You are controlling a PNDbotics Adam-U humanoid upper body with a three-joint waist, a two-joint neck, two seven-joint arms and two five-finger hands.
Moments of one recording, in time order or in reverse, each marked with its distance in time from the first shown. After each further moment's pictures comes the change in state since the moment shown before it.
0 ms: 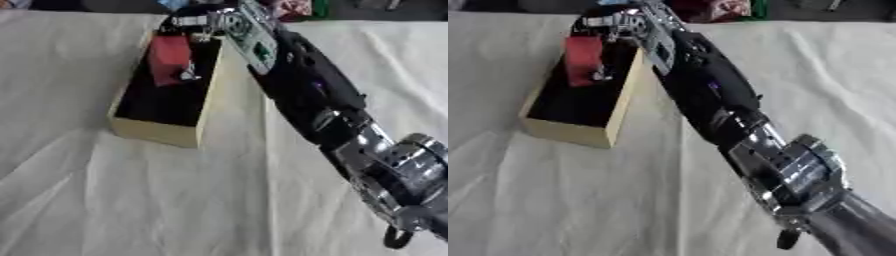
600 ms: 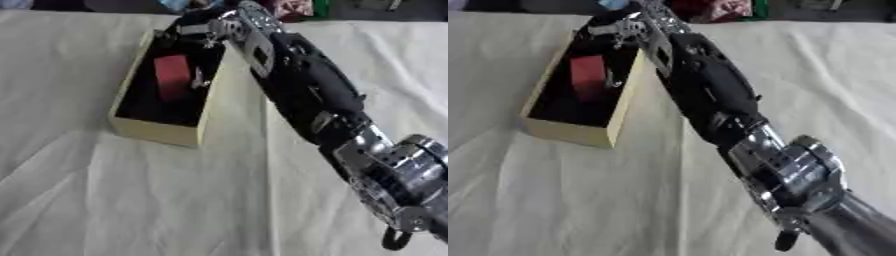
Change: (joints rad) left arm 0.000 0.000 0.000 0.000 0.002 -0.001 -0.001; right arm 0.000 0.000 -0.023 0.015 0.127 -0.073 -0.020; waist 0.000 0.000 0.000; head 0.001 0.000
